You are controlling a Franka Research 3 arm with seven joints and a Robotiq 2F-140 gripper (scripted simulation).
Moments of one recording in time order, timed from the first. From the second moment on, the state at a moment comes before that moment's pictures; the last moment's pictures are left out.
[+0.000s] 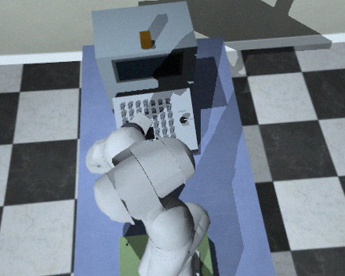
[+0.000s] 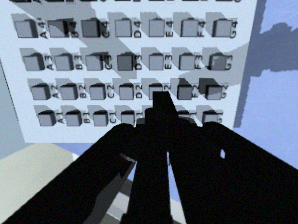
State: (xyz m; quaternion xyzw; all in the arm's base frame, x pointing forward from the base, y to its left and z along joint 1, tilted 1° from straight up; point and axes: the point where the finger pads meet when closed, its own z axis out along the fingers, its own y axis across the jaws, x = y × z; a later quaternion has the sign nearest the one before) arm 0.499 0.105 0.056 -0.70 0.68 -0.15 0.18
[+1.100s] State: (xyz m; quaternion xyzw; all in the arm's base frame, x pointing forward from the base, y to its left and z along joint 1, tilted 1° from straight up) arm 0.510 0.102 0.039 -0.69 0.68 -0.16 0.17
